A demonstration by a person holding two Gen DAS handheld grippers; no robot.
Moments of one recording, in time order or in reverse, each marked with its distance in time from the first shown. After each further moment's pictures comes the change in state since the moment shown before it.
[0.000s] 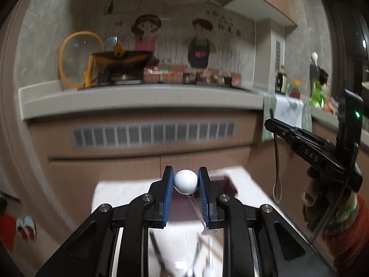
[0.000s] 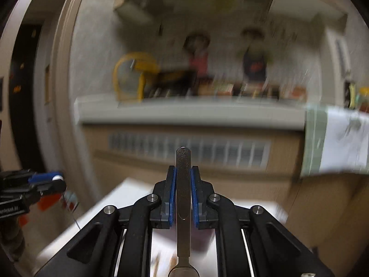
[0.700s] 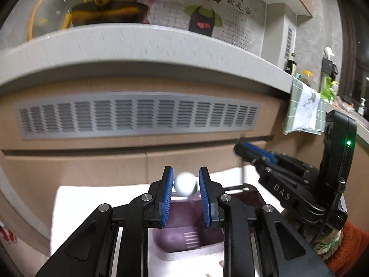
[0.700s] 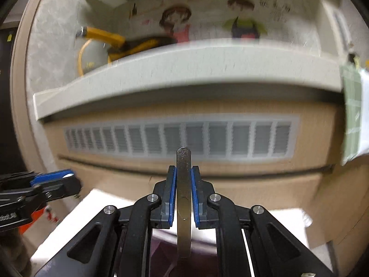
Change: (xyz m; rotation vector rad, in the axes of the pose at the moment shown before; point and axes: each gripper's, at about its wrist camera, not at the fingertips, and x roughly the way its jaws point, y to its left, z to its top) left arm 0.186 0.037 -0.018 -0.056 0.134 -0.109; right arm 0.175 -0.027 -0.052 0.087 0.130 -0.032
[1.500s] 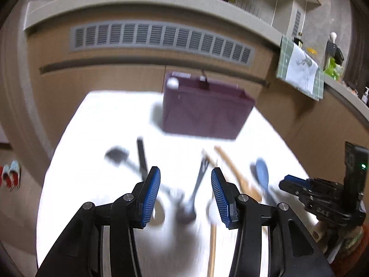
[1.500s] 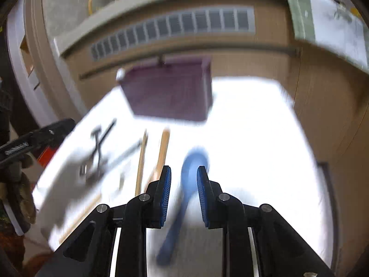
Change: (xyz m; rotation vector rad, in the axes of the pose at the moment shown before) left arm -0.128 -0.031 -0.187 -0.110 0.162 0.107; right arm -0.159 -0.011 -0.176 0.061 0.398 0.028
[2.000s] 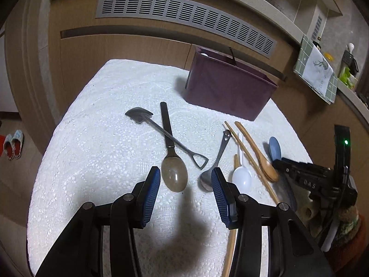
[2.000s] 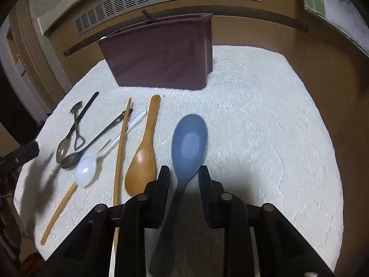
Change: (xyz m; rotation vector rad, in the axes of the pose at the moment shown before) left arm 0.006 0.030 -0.030 -0.117 0.068 0.027; right arm 0.055 0.006 0.001 0.000 0.140 -0.065
